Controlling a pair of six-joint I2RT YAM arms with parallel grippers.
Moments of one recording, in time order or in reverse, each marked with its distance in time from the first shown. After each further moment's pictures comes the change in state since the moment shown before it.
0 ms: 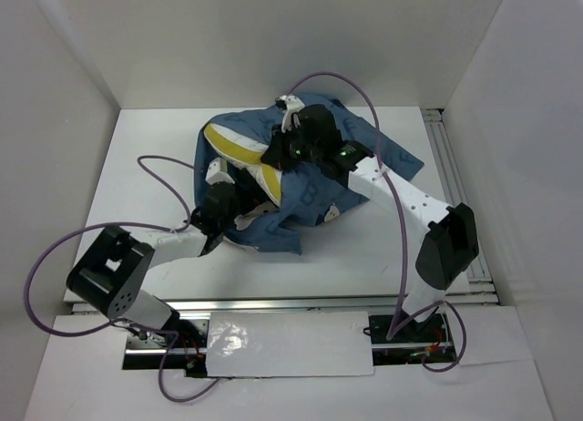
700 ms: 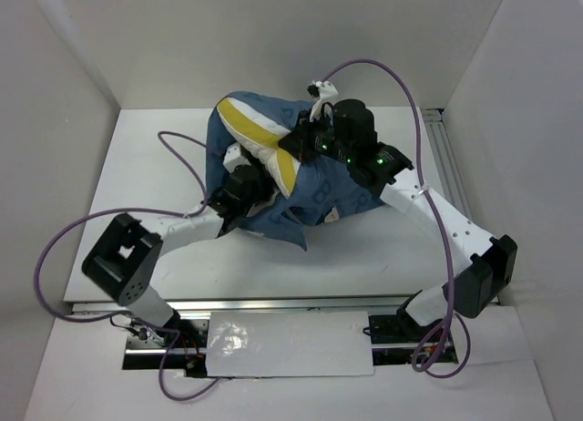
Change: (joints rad) left arm -0.090 0.158 0.328 -0.246 -0.179 0.067; right arm -0.039 -0.245 -0.052 0.005 0.045 0.027
